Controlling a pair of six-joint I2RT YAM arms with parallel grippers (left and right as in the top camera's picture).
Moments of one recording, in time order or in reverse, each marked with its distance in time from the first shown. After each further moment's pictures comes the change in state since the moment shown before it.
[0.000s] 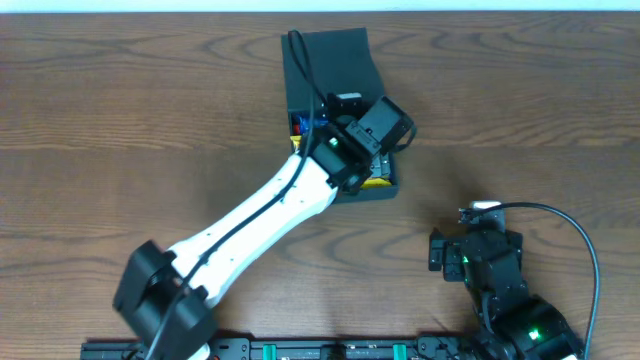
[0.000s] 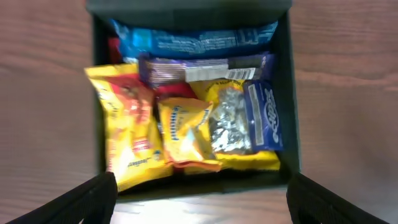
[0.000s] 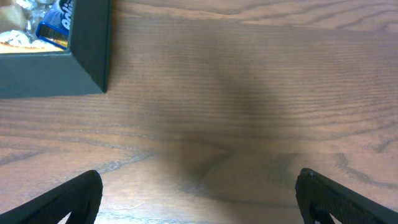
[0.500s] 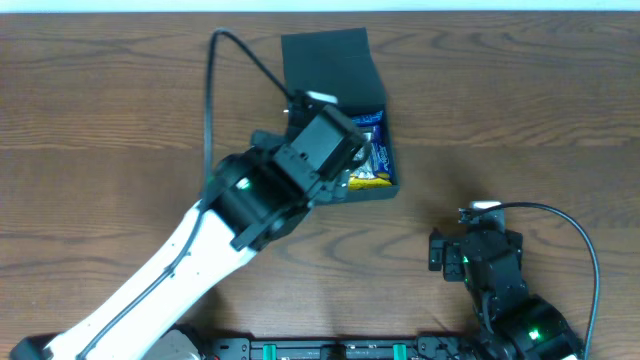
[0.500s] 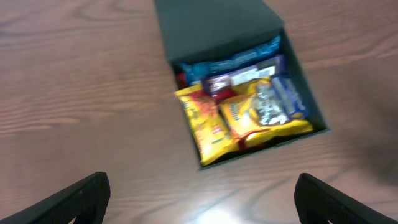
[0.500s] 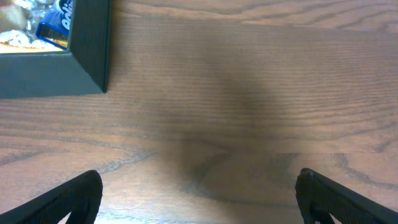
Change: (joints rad) left arm 0.001 -0.335 0.000 -0.203 -0.101 0.321; right arm 0.000 0.000 0.000 0.000 0.000 0.000
